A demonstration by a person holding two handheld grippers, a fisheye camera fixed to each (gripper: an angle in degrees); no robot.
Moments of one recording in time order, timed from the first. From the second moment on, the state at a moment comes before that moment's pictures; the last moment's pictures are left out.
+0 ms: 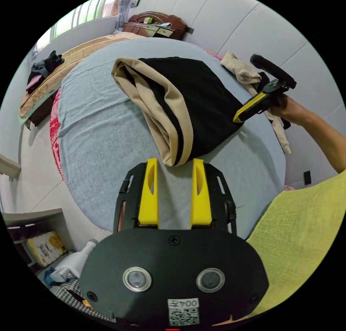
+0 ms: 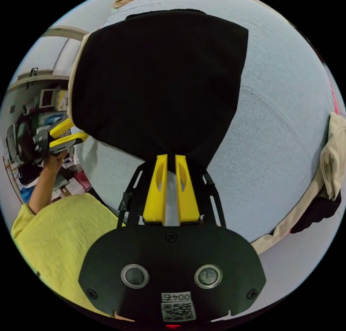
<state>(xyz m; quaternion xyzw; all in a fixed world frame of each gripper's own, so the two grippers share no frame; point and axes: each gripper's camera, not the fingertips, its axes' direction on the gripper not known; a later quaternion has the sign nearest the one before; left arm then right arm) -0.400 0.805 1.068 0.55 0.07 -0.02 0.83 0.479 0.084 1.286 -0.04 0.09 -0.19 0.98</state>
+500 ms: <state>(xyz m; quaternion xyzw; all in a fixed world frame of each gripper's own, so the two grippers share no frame) -0.469 0.844 1.099 0.57 0.24 -0.06 0.79 0.412 0.096 1.352 -0.07 0.18 -0.17 0.97</state>
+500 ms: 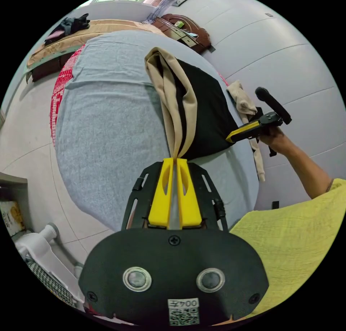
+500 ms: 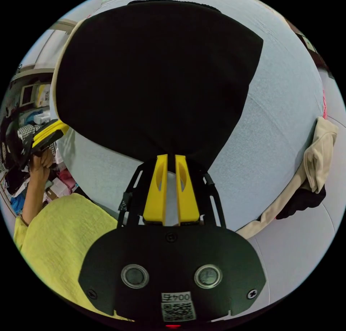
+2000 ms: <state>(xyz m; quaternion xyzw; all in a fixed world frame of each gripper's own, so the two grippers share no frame) -0.737 0.884 0.926 0.57 0.43 -0.09 0.69 0.390 0.164 1.419 -0.09 0.17 -0.19 0.96</state>
